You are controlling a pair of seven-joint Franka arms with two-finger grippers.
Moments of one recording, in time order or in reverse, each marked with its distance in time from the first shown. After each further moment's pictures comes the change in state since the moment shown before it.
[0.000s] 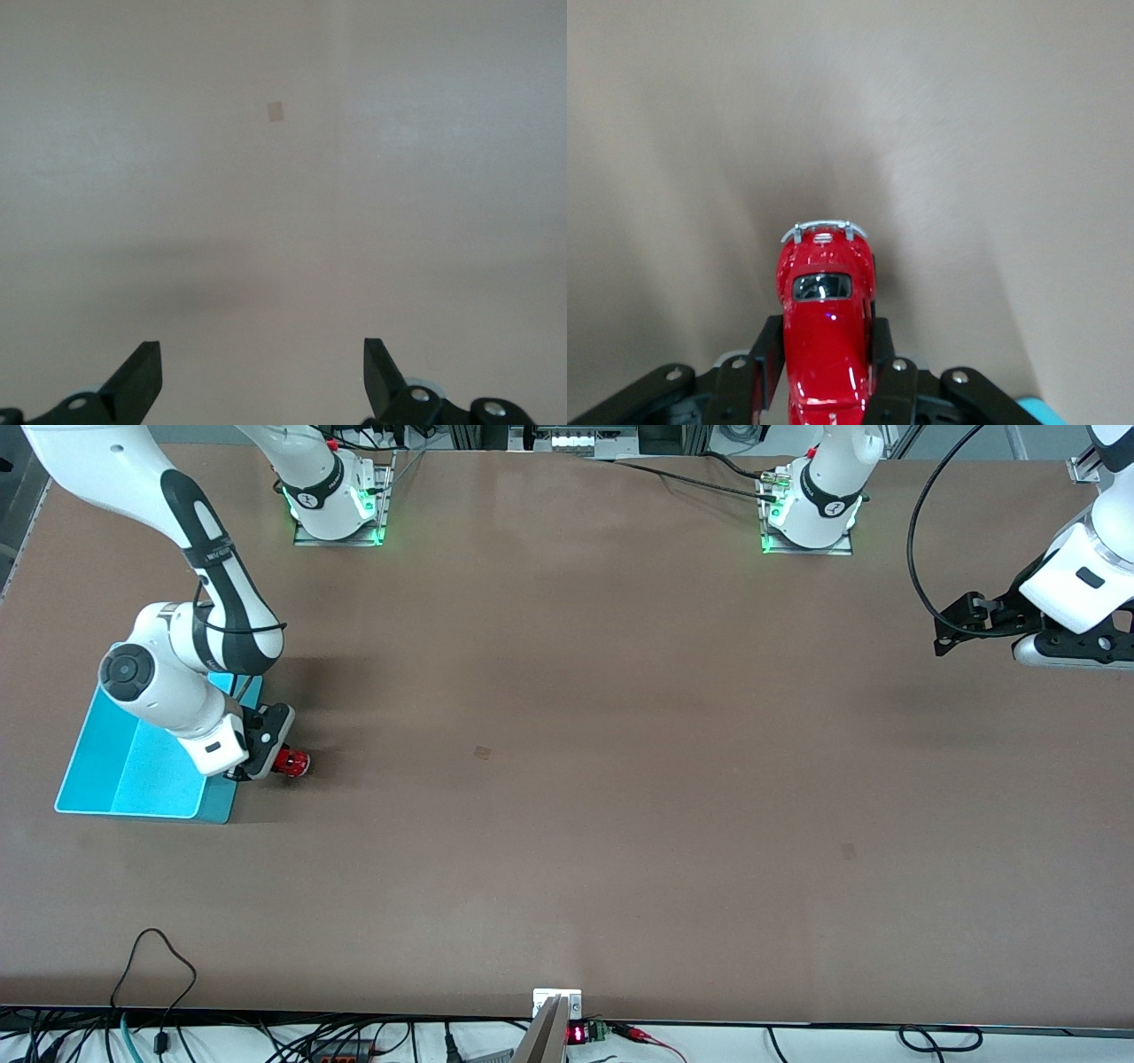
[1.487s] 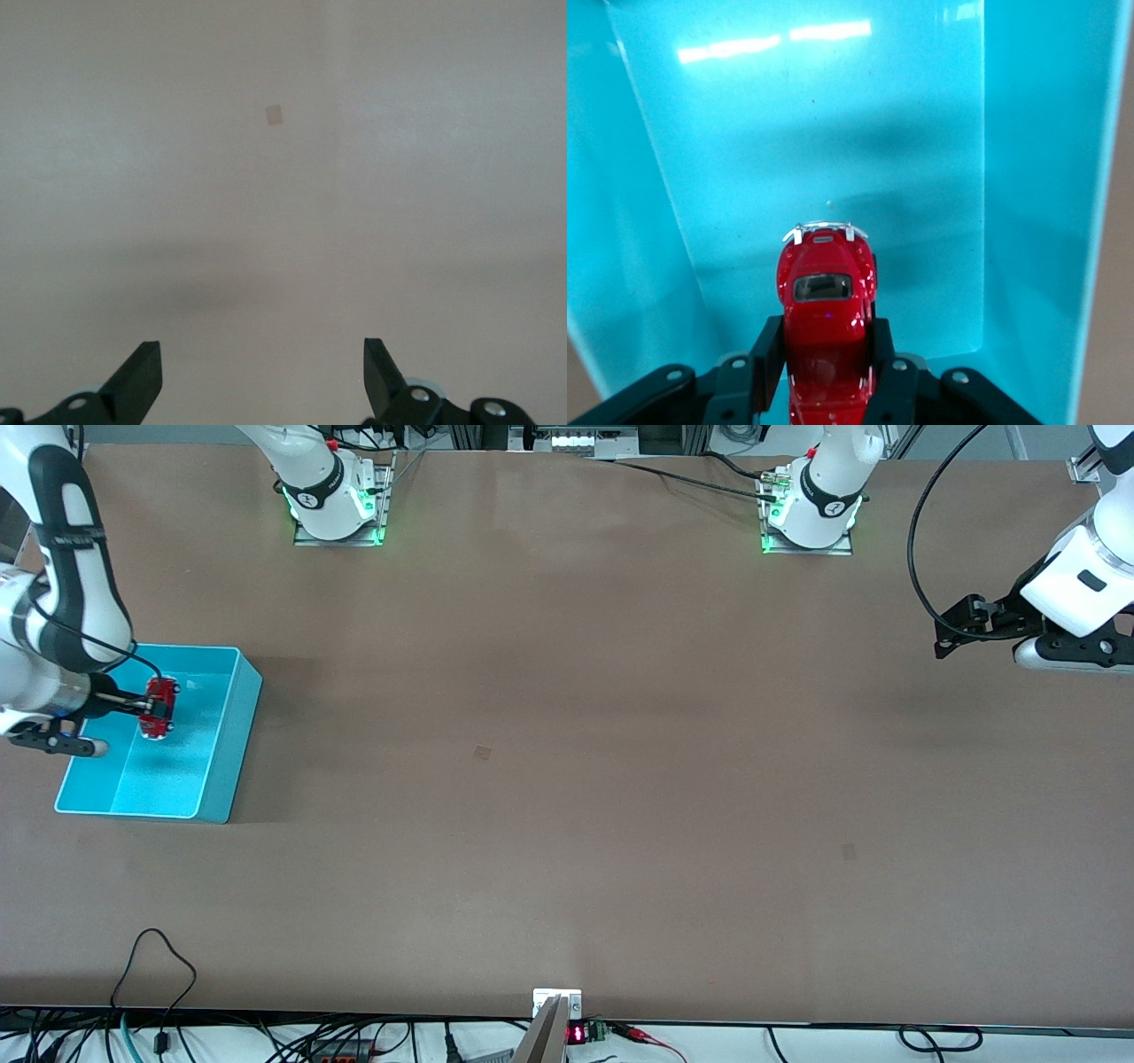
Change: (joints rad) left arm -0.001 0.016 -0.001 0.024 0.000 -0.008 0.000; right arm -0.030 -0.014 -0.336 0.050 0.003 -0.275 1.039
